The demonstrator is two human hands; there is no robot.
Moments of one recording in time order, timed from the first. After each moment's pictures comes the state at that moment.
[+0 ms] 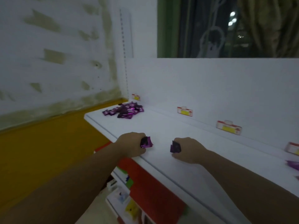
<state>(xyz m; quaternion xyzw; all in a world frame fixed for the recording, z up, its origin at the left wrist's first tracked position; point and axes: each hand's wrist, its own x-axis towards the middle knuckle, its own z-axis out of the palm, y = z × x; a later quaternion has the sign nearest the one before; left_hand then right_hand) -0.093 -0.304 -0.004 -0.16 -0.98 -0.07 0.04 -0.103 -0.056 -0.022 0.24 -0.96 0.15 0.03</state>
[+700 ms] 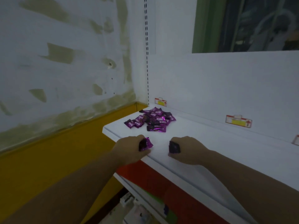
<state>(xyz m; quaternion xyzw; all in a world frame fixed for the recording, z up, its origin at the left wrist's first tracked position) -0.229 -0.520 -0.030 -0.16 -0.98 -0.08 0.09 -0.238 -0.270 -0.031 0.26 -0.95 0.14 0.06</state>
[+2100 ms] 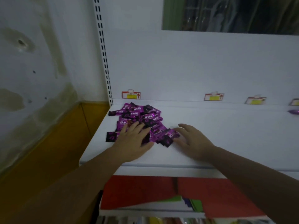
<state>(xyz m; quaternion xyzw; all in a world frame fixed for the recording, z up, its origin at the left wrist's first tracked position) -0.433 -0.579 -0.068 -0.51 -0.85 -0.08 0.08 -0.278 -0.371 -0.058 -0.10 -0.98 0.08 0.14</state>
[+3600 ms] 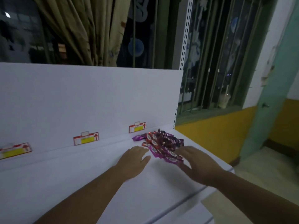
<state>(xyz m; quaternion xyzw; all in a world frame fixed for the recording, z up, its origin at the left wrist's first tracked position) -0.092 0.033 -0.047 -0.68 -0.71 -0.17 -0.04 0.156 0.087 -0.004 -0.28 -0.94 -0.04 0.20</state>
